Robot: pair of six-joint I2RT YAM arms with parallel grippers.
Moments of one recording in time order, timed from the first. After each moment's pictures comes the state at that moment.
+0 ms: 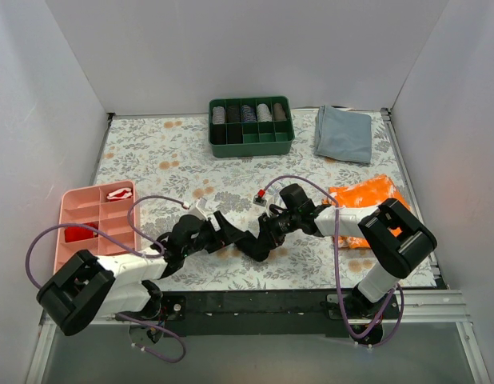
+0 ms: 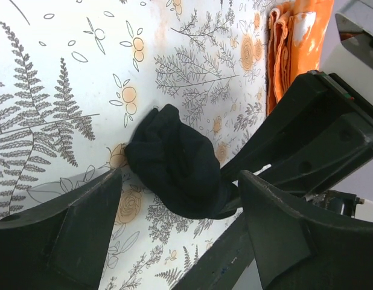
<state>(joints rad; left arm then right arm) -0.71 1.18 0.22 0.50 0.13 -1.06 0.72 1.62 0.67 0.12 -0.86 0.25</state>
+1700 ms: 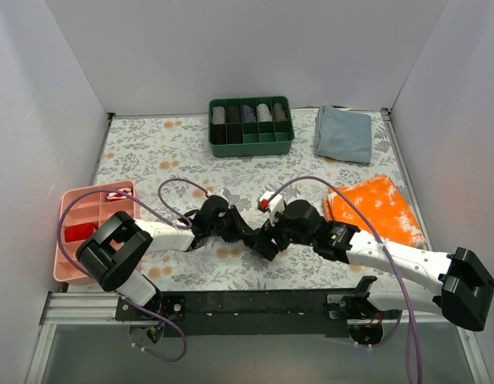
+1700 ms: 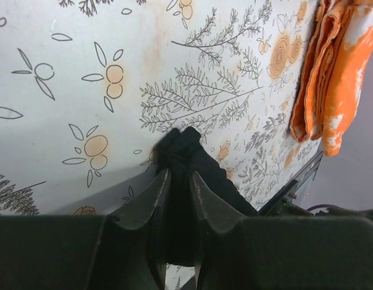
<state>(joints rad) -0.75 1.53 0.52 0.35 0.18 -1.09 0.97 1.11 0.66 -0.12 -0.13 0.12</state>
